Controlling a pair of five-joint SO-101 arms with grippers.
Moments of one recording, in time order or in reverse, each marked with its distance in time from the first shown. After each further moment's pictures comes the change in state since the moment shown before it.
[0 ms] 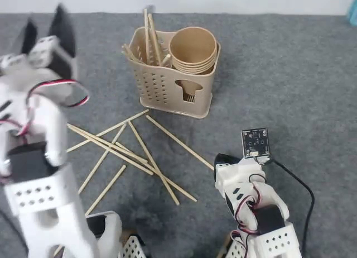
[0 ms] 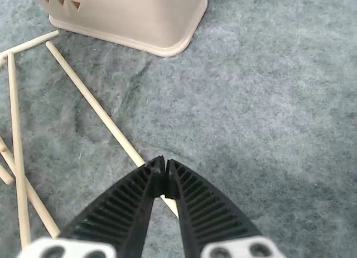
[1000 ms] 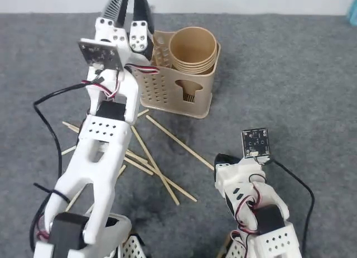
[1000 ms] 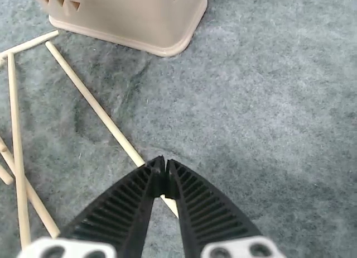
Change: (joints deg) left arm 24.8 27.7 16.5 -73.8 -18.9; right arm 0.1 0.0 0.0 0.0 0.0
